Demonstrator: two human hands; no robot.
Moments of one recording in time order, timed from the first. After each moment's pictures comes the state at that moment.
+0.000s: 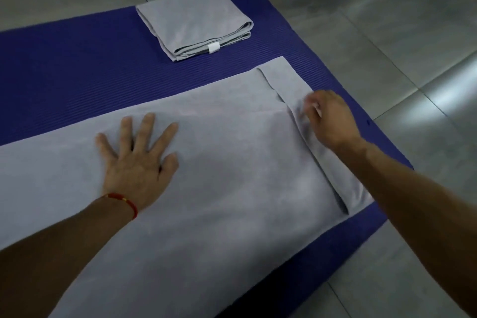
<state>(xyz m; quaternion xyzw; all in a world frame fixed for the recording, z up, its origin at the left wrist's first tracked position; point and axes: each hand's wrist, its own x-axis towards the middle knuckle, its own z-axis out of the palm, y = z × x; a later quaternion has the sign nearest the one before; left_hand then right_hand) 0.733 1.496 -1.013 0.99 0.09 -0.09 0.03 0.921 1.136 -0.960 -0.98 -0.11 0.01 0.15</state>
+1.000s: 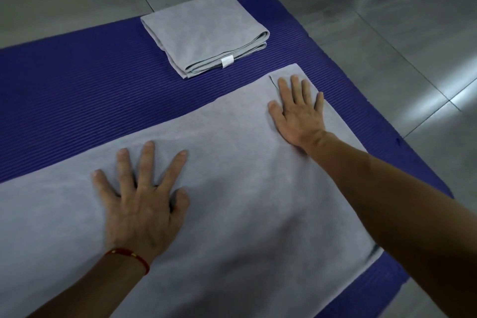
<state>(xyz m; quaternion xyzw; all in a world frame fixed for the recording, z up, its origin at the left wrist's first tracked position) 0.733 1.498 -1.011 0.99 0.11 -0.07 0.00 0.986 1.239 -1.021 -0.99 -0.13 0.10 -0.01</state>
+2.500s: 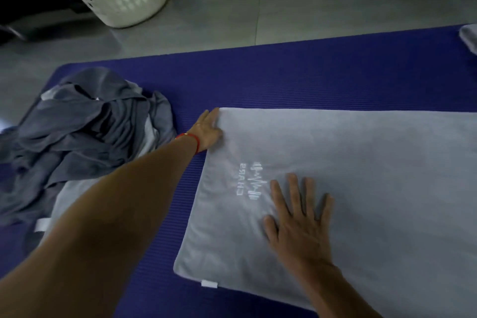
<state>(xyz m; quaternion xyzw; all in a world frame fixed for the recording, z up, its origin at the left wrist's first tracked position) 0.447 1.874 -0.970 0.82 0.46 -0.09 0.32 0.477 1.547 -1.021 -0.88 -0.45 0.09 0.10</state>
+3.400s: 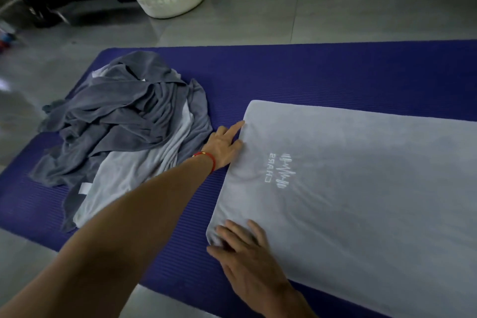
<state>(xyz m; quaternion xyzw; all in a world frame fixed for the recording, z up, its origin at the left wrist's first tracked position) 0.368 1.833 -0.977 0.84 0.45 -0.05 0.29 0.353 1.560 -1.010 -0.64 -0.72 0.20 0.16</state>
